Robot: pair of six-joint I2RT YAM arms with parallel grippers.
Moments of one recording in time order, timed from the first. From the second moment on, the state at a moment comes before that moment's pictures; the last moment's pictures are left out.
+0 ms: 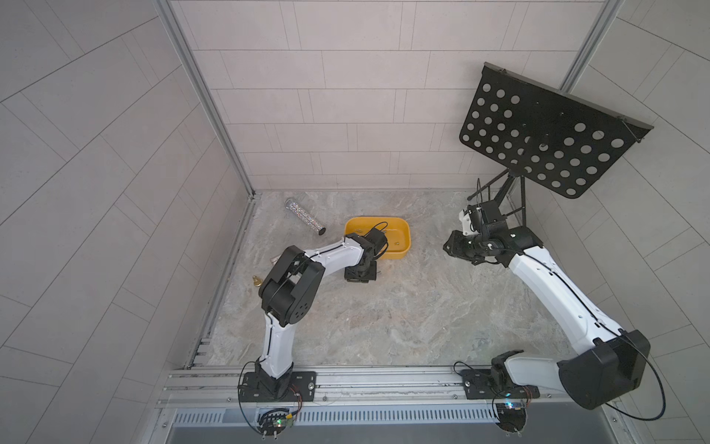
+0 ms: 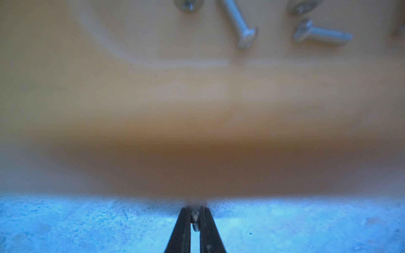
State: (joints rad) left arm -0.65 1.98 1.35 -0.82 -0.09 -0.61; right arm 0.25 1.29 1.25 -0.92 -0.12 0.51
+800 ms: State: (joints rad) left arm -0.65 1.82 1.44 -1.01 -0.15 -0.55; right arm 0.25 1.29 1.25 -0.92 -0.12 0.52
